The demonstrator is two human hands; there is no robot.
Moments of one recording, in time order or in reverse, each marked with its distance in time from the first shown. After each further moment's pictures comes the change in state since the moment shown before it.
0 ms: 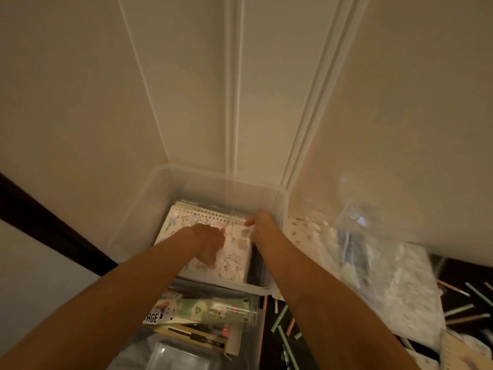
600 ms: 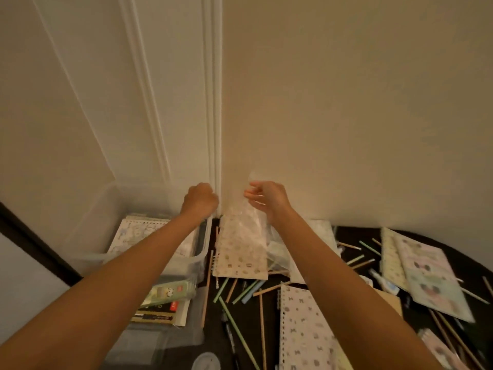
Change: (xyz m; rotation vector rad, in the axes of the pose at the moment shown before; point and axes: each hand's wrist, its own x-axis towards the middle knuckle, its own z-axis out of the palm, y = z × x) left_hand -0.084 0.141 -0.122 -0.782 0.716 -0.296; right_hand -0.135 -0.037 -0.181 0.186 -0.055 -0.491
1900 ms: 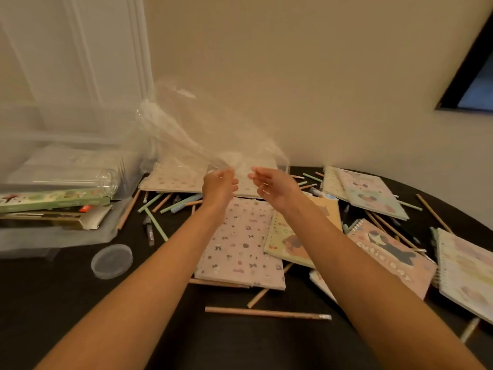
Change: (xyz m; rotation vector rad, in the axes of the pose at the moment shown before) left_hand -0.172 0.059 0.254 -1.165 0.055 0.029; right_hand -0.072 0.176 -0.217 0.162 -0.065 -0.120
